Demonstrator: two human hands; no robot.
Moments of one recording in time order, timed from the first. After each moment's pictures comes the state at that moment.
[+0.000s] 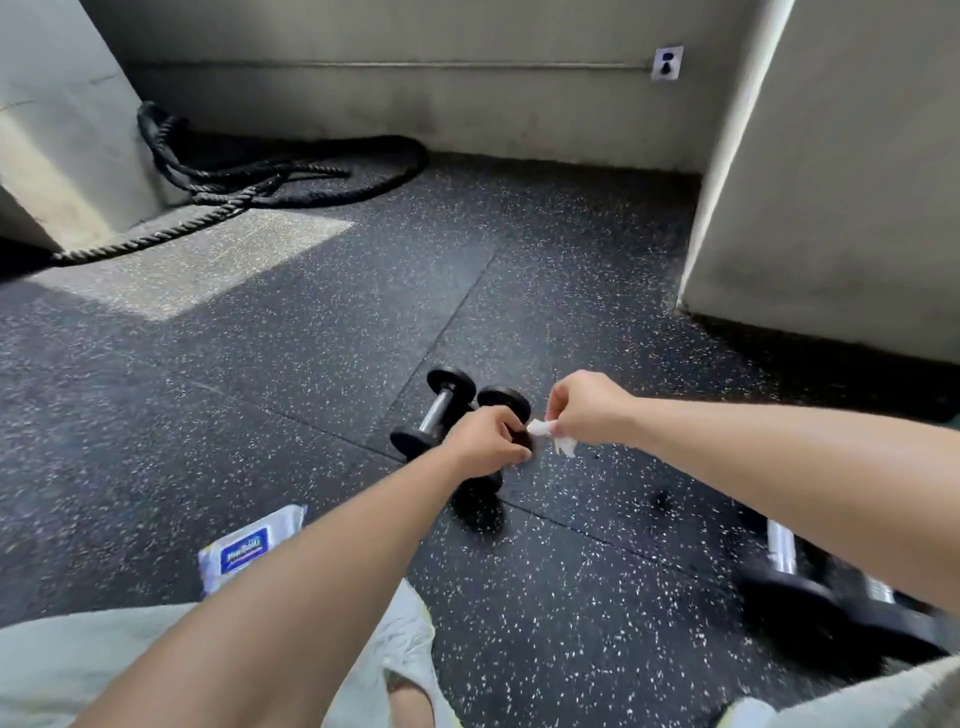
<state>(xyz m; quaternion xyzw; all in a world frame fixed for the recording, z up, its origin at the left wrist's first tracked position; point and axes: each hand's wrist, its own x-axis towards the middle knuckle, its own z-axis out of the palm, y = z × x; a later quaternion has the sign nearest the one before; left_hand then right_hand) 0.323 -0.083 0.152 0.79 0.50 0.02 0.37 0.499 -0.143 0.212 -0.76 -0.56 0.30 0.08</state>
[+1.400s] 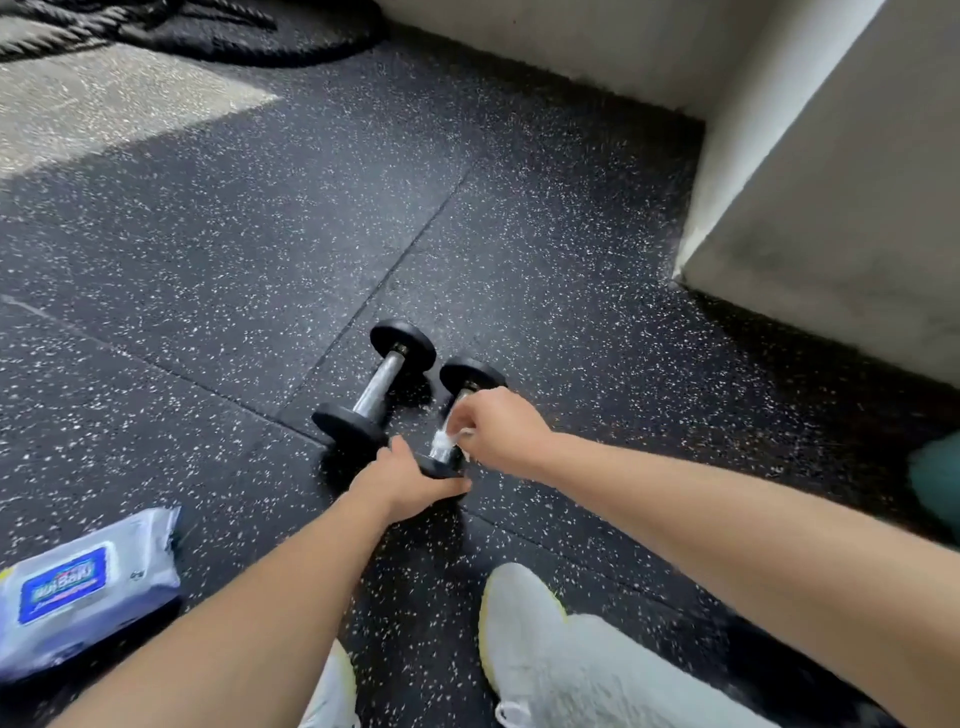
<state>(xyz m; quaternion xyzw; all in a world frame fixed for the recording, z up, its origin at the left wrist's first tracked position) 0.280 -0.010 -0.016 0.68 0.61 -0.14 0.38 0.448 -0.027 0.054 -0.70 -0.67 0.25 0.03</state>
